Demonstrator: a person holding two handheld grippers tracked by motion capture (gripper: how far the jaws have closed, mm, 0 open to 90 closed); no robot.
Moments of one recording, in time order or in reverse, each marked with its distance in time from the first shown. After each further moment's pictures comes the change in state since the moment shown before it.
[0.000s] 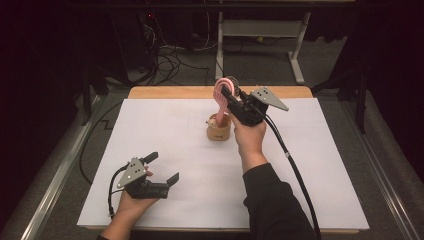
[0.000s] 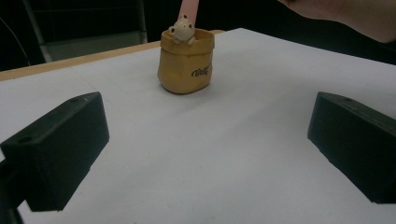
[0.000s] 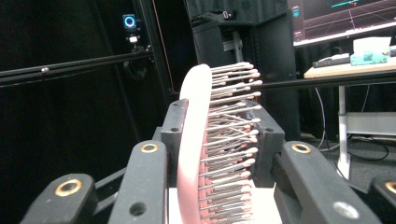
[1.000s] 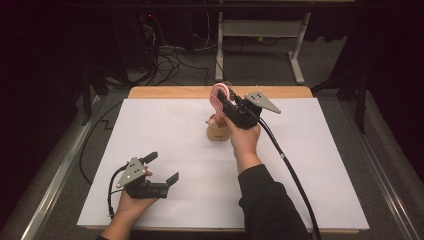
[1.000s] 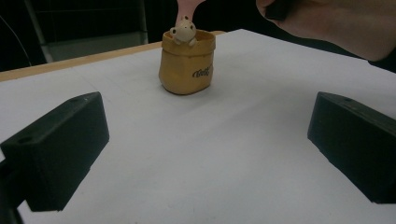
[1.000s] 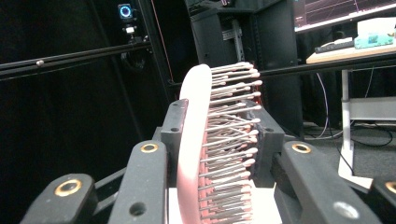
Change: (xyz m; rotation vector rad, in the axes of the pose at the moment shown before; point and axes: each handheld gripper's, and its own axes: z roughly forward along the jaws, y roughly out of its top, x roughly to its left) left arm 0.000 0.000 0.000 -0.003 0.000 -0.004; right arm 0.000 -0.020 0.011 0.030 -0.009 0.028
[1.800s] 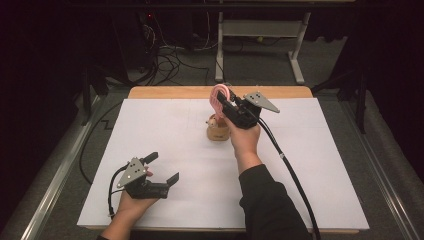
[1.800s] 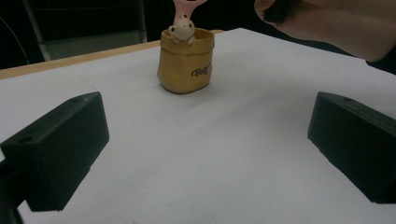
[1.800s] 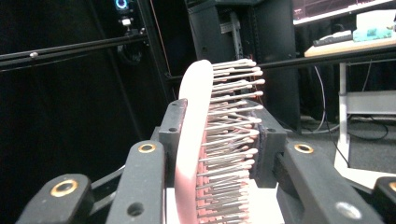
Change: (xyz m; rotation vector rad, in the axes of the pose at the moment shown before) left arm 0.000 0.000 0.001 0.004 -0.003 -0.002; right arm -0.003 -0.002 0.002 0.035 -0.016 -0.008
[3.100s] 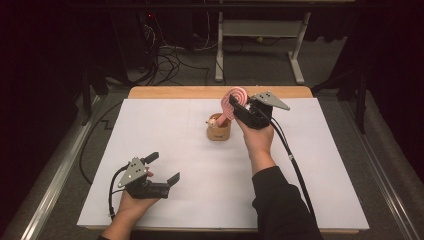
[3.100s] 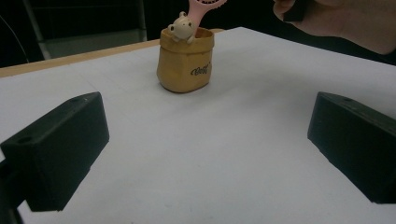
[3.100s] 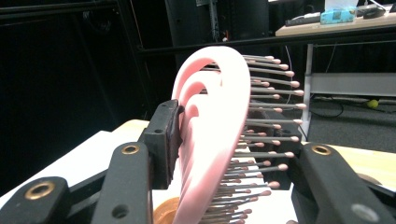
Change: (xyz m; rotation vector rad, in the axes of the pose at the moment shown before) left arm -0.001 0.000 0.001 0.006 0.000 -0.003; right arm -0.024 0.006 -0.018 0.114 -0.098 -0.051
